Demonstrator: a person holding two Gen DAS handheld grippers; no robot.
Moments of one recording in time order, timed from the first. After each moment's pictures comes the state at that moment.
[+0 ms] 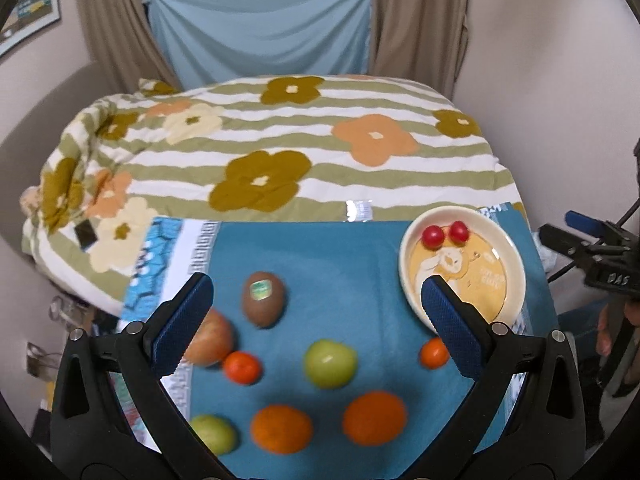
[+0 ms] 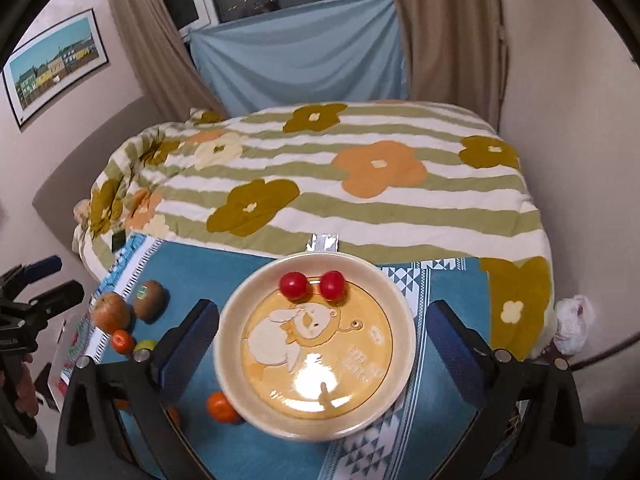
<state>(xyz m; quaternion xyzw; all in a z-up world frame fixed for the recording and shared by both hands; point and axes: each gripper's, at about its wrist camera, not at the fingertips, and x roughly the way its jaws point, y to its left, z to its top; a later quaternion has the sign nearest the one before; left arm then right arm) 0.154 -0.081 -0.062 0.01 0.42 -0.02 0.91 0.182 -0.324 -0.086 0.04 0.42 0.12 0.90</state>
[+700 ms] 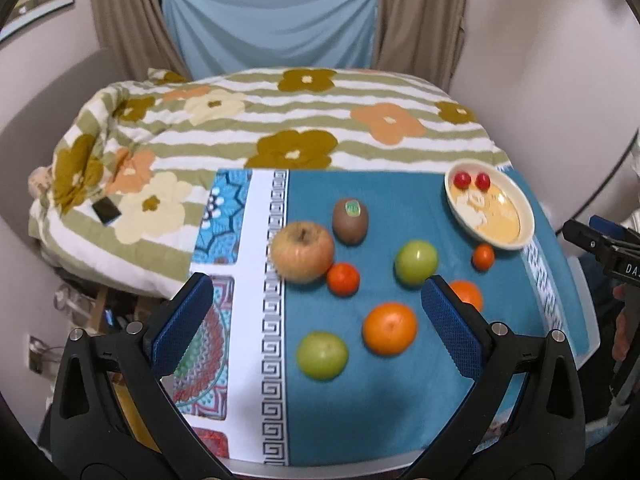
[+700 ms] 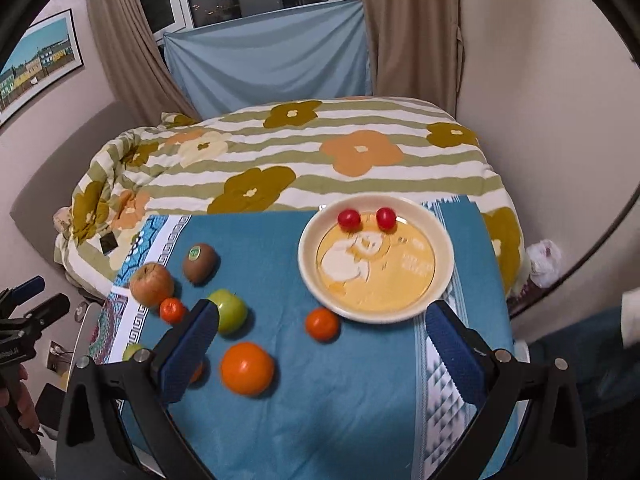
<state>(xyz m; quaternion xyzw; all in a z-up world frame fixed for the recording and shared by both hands) 0.052 0.051 -0.075 0.01 0.43 -0.05 0.90 0.066 -0.213 -0.074 0.05 0.43 0.01 0.90</state>
